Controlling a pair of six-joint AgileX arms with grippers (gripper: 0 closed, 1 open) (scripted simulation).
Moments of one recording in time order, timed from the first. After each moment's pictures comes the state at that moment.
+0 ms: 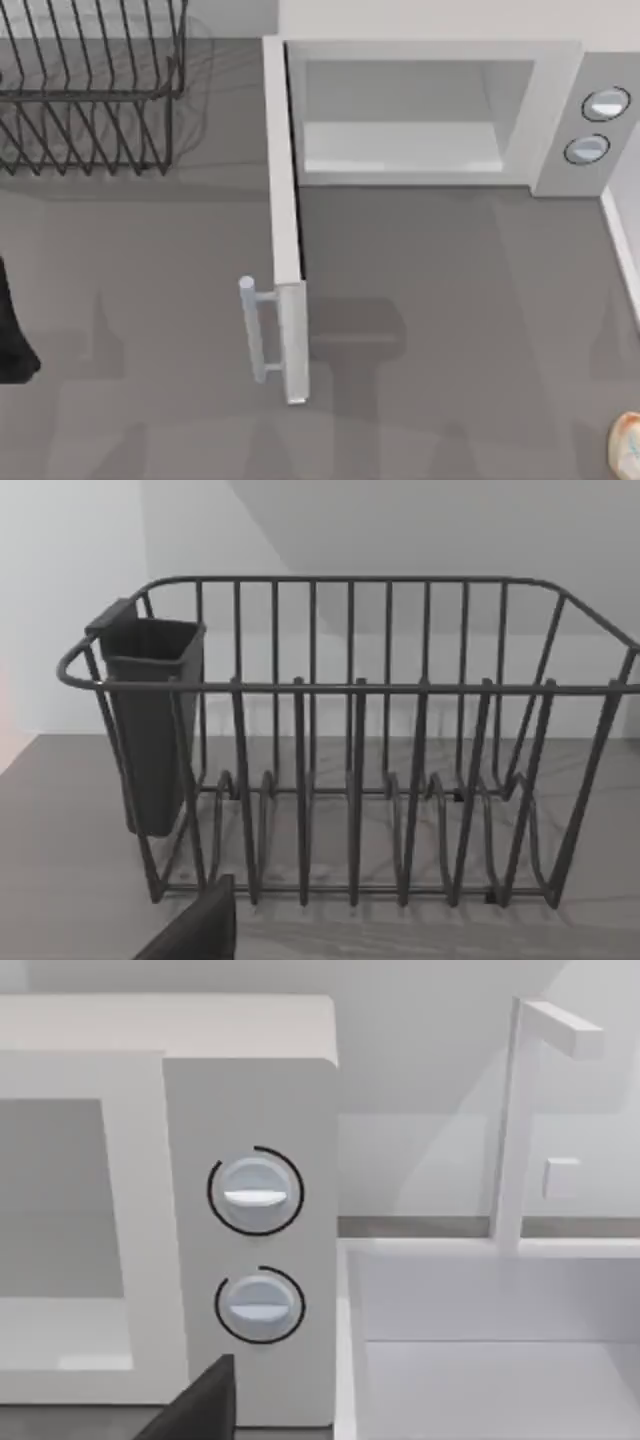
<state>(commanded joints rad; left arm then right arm) 0.00 0.00 0.00 0.00 0.00 0.00 0.00 0.00 0.00 0.00 0.00 0.00</state>
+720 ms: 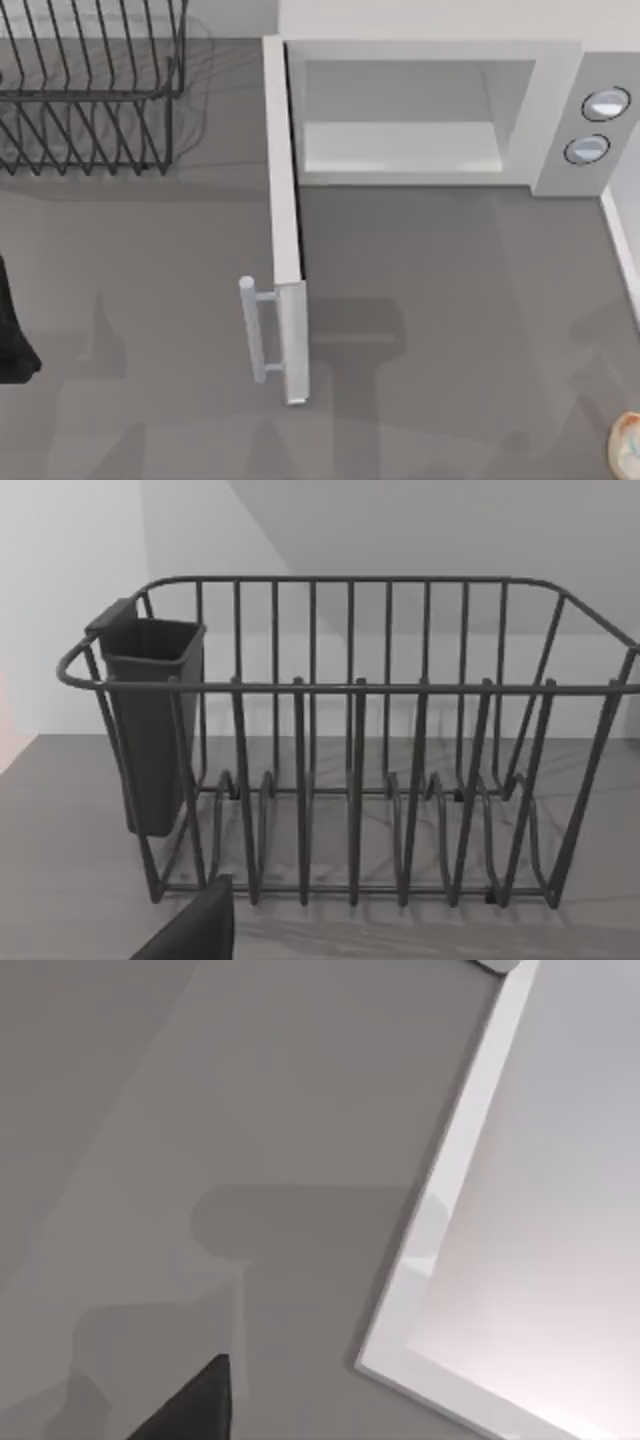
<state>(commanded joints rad) 0.00 0.00 0.00 0.00 0.00 0.00 0.13 0.57 0.32 -0.43 0.00 -0.41</state>
